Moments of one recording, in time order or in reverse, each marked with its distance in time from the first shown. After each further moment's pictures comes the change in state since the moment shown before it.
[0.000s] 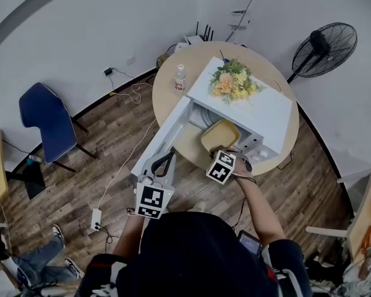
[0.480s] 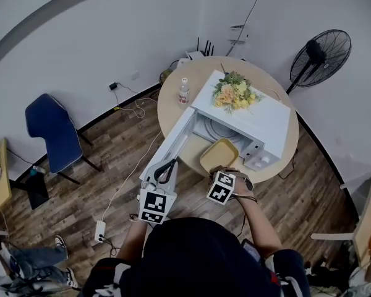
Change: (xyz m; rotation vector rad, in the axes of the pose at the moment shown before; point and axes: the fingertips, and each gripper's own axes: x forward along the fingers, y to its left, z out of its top) left arm -0.021 0.006 0.006 0.027 -0.030 0.009; right arm -0.032 0.060 0.013 -0.039 0.001 0.024
